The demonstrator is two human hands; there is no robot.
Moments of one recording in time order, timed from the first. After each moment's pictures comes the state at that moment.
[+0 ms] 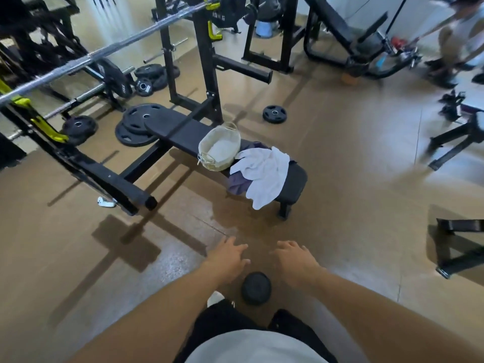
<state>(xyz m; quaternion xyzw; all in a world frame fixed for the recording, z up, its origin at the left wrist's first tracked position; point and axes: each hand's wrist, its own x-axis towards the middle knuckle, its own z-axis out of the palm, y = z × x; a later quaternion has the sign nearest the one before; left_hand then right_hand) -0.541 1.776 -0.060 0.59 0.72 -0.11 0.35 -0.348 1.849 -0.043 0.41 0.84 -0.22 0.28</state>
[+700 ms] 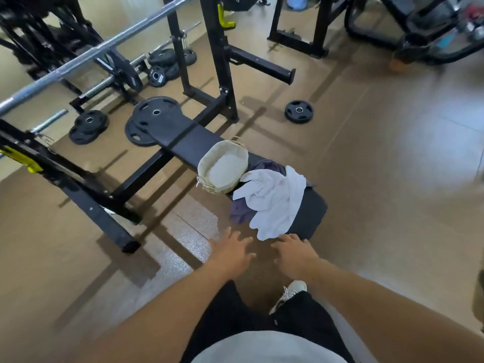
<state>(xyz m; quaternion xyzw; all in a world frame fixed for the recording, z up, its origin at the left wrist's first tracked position) -0.579 2.042 -0.072 0.53 0.76 -0.11 0.36 -0.409 2.142 -0.084 0.35 0.86 -0.23 0.30</state>
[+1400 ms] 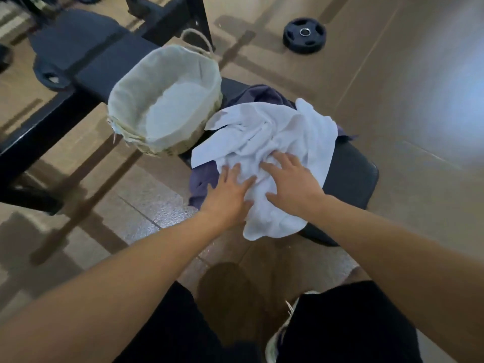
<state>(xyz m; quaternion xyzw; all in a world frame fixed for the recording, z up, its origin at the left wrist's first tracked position) -0.638 2.242 -0.495 0.60 0.76 -0.03 0.26 -0.486 2.344 -0.467 0.37 0.91 -0.16 0.12</state>
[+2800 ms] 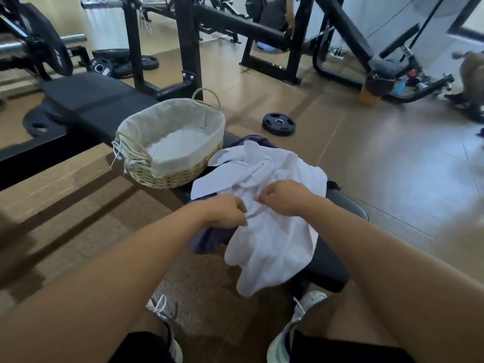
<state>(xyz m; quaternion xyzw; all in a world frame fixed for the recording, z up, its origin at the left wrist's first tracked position) -0.686 2.264 -0.477 0.60 0.72 0.04 0.34 -0.532 2.356 -0.450 0.46 0.86 -0.16 0.13</state>
